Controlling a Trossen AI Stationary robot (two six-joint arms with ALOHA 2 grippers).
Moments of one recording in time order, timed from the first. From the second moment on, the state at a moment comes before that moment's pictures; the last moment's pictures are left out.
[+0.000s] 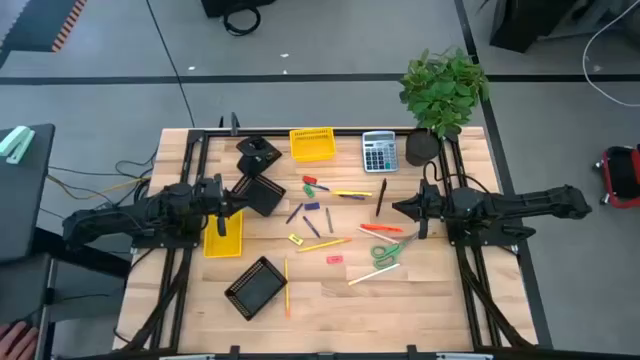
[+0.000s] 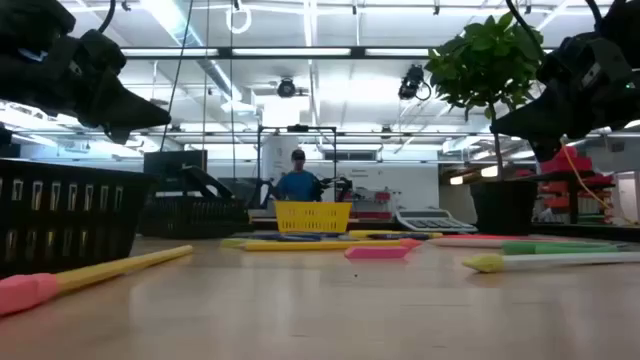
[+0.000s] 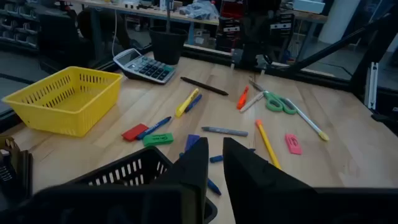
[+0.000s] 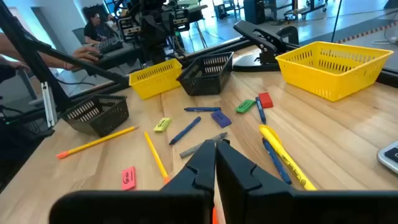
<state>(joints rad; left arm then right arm) 0.16 0.10 0.07 -0.12 -0.06 -0.15 0.04 0.21 0.01 0.03 0.20 0.30</state>
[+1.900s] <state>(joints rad) 0.16 0.10 0.07 -0.12 -0.06 -0.15 0.04 0.21 0.01 0.03 0.20 0.30</state>
